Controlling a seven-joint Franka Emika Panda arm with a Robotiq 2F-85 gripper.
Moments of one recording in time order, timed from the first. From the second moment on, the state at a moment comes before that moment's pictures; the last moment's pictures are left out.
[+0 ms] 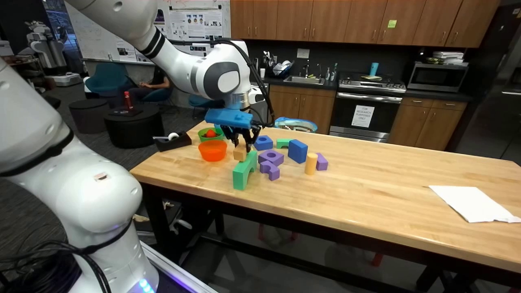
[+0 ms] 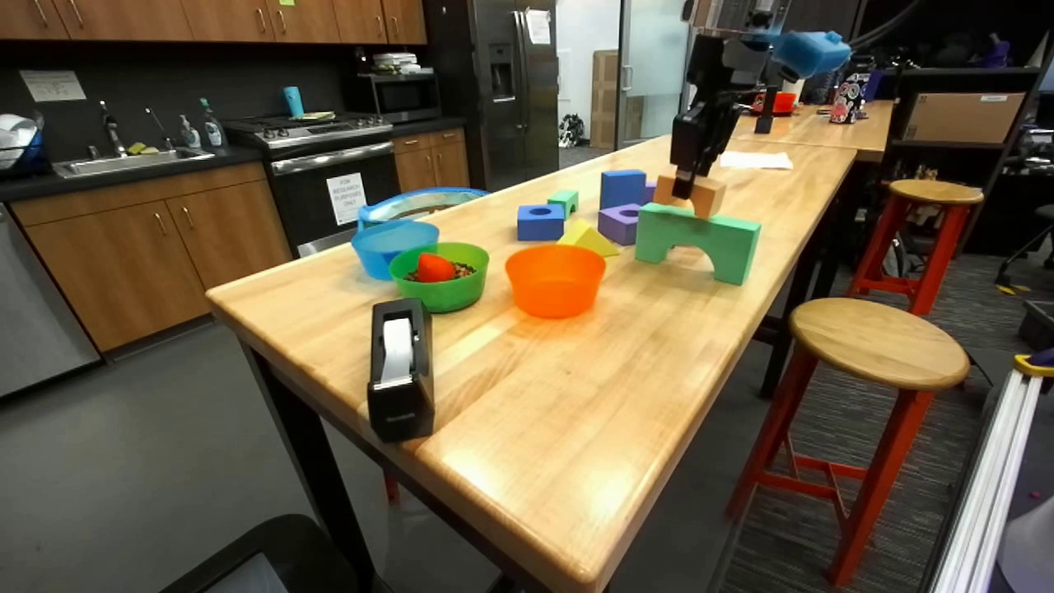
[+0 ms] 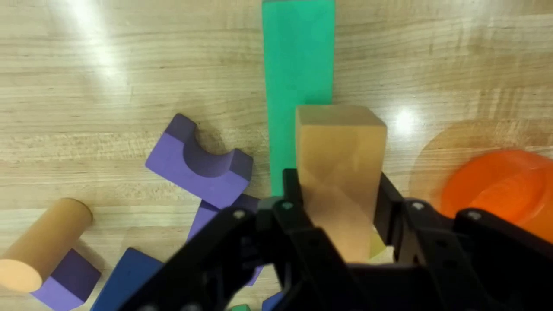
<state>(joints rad) -0.05 -0.38 -0.14 -2.63 -0.03 2.43 -0.30</state>
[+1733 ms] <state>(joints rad) -0.08 -0.37 -0.18 -2.60 -0.06 2.31 -0.37</state>
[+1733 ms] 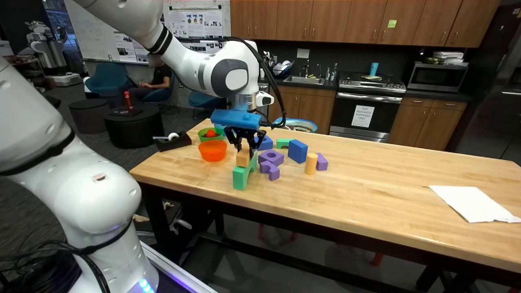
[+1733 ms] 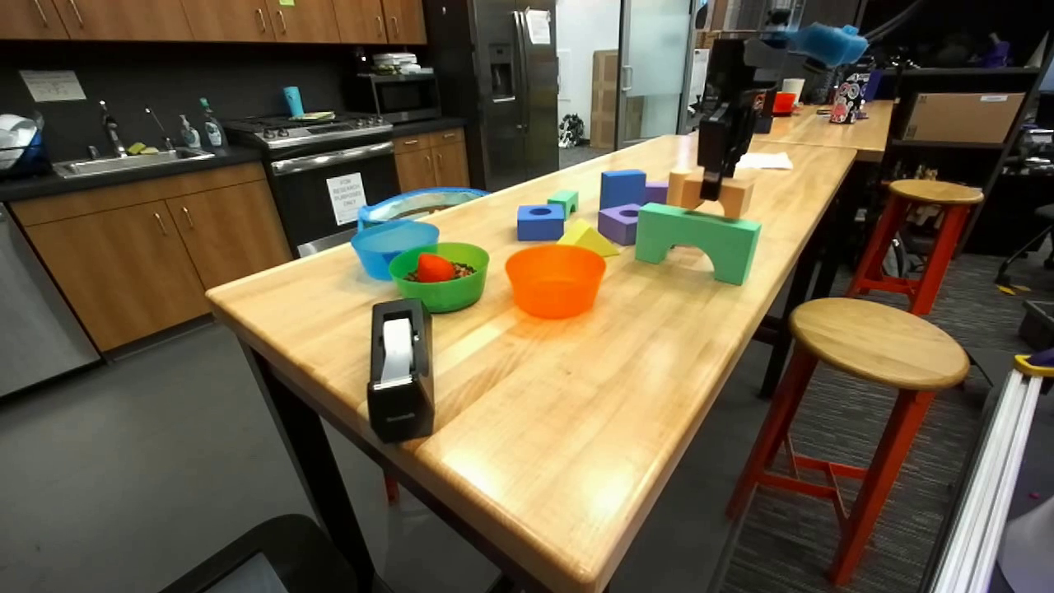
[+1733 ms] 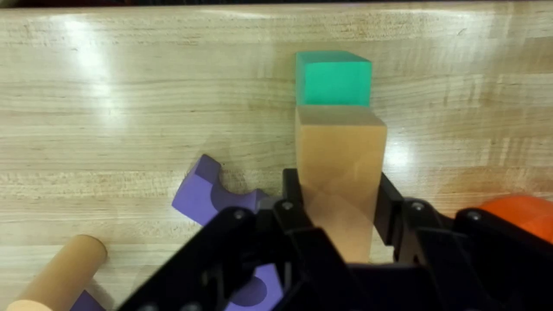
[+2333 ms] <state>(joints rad) -0.07 -0.37 -0.16 -2.60 -0.06 2.31 -0.37</state>
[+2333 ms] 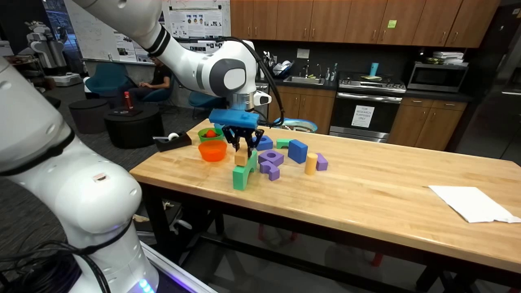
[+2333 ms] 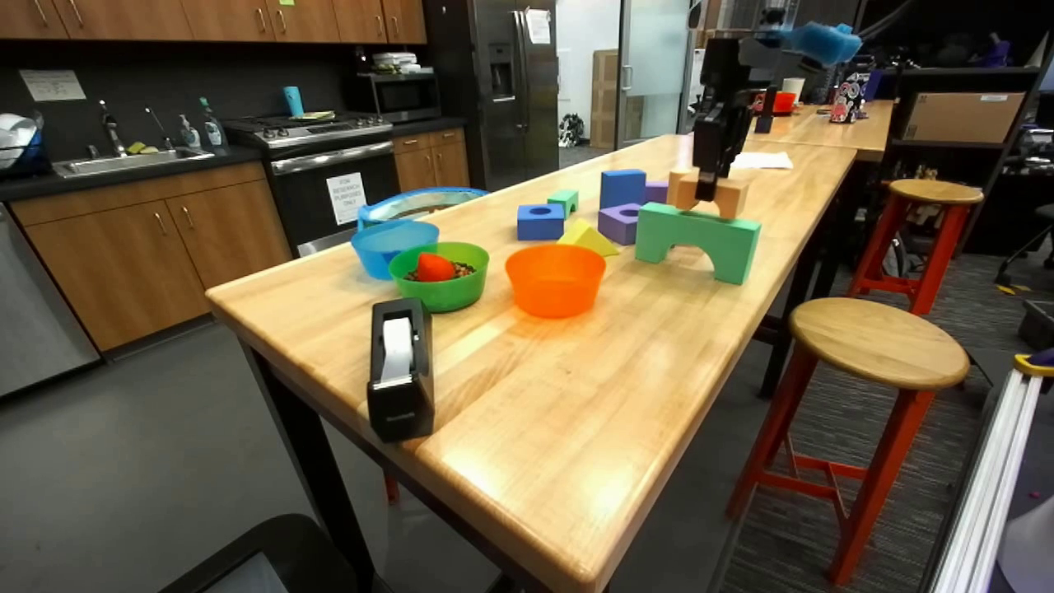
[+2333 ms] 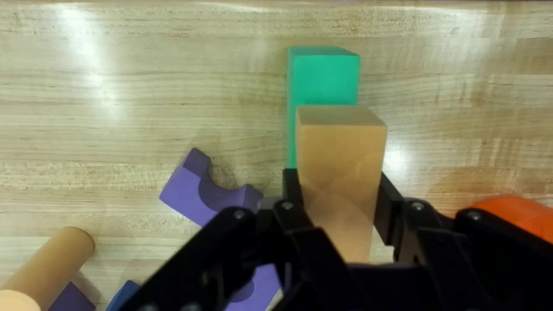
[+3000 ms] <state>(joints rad) -0.07 -0.35 -0.16 -2.59 -0.06 2.31 -0.38</state>
